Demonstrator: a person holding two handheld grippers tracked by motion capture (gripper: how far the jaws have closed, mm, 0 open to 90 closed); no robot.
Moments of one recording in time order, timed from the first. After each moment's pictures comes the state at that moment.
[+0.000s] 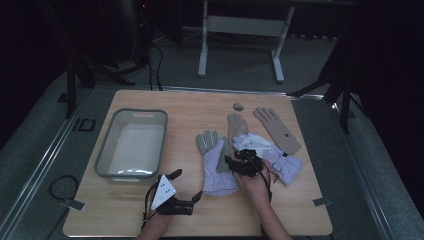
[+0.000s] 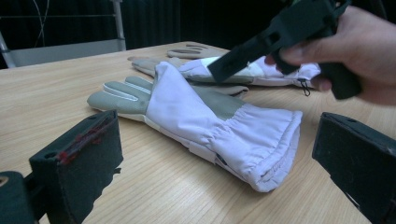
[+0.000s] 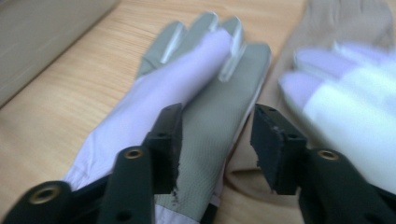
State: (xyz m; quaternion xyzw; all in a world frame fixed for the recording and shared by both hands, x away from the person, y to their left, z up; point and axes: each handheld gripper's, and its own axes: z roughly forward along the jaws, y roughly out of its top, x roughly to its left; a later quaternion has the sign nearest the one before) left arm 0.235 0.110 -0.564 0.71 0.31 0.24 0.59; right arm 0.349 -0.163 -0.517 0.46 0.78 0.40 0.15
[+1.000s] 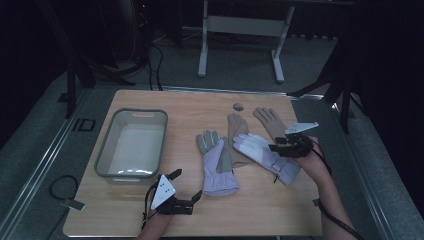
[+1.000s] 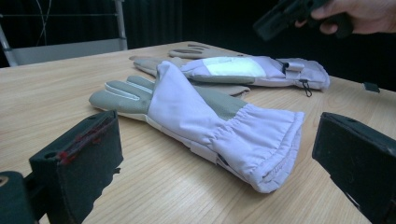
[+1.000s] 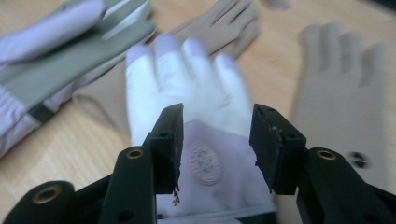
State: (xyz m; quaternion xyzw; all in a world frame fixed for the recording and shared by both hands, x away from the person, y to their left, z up) left arm 0.235 0.110 -0.564 0.71 0.32 0.23 0.59; right arm 0.407 -0.307 -0.482 0.34 0.86 0.35 0.14
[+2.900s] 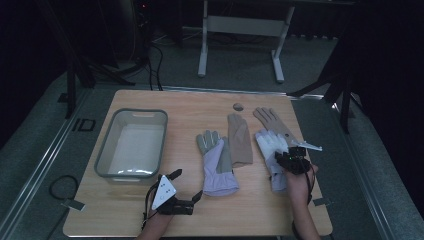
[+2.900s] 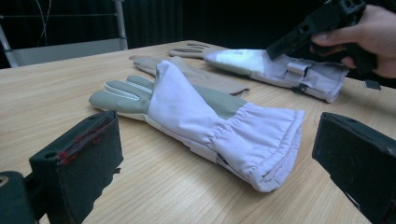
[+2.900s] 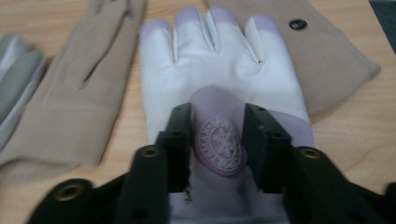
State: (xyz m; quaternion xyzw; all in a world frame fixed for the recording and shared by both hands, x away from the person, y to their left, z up) left arm 0.235 0.109 -0.563 0.71 0.32 0.24 0.58; right arm 0.361 -0.299 -0.518 0.63 0.67 0.34 0.21
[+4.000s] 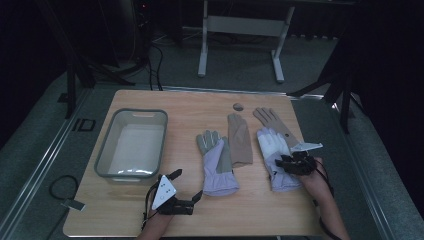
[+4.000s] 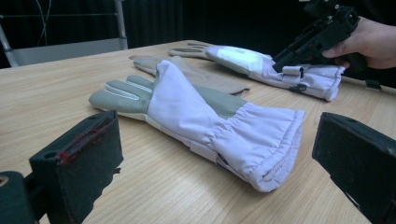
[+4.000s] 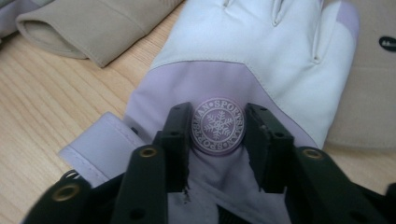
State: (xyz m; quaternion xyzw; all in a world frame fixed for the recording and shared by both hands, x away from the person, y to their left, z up) left arm 0.235 0.109 -0.563 0.71 0.32 0.24 0.58; right arm 0.377 -0.339 -0.538 0.41 0.84 0.33 0.15
